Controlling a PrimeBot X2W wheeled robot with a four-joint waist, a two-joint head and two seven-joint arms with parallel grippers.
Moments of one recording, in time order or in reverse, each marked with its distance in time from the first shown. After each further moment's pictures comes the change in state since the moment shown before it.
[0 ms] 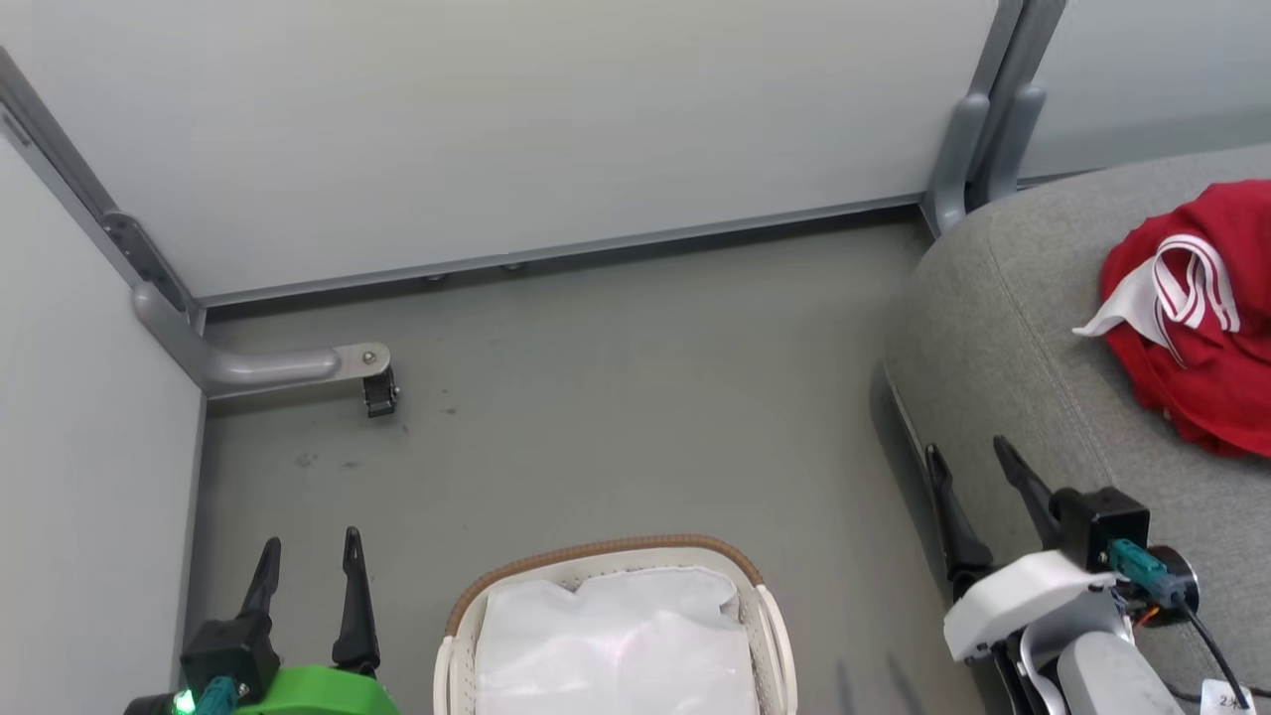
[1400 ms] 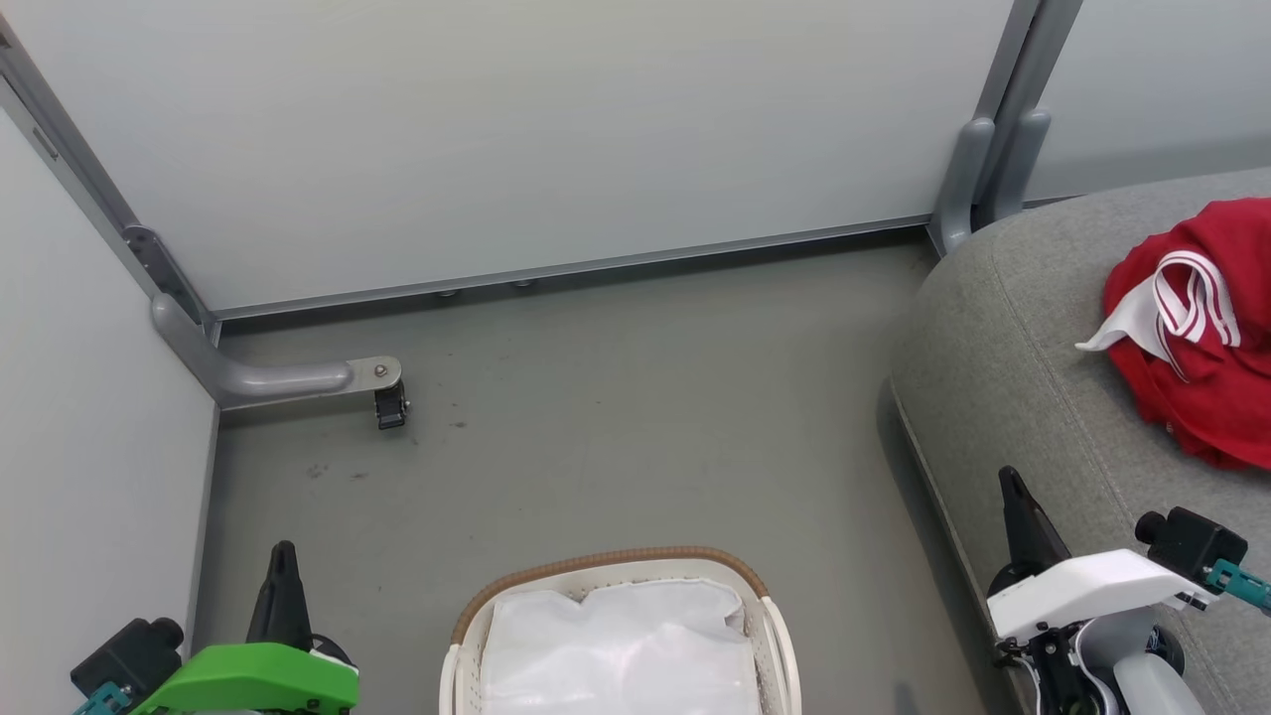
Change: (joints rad) left arm -0.018 -0.005 0.039 -0.004 -0.591 -0.019 0.156; right arm 0.045 0.010 -0.054 -0.028 0.584 0.000 0.155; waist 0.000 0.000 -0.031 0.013
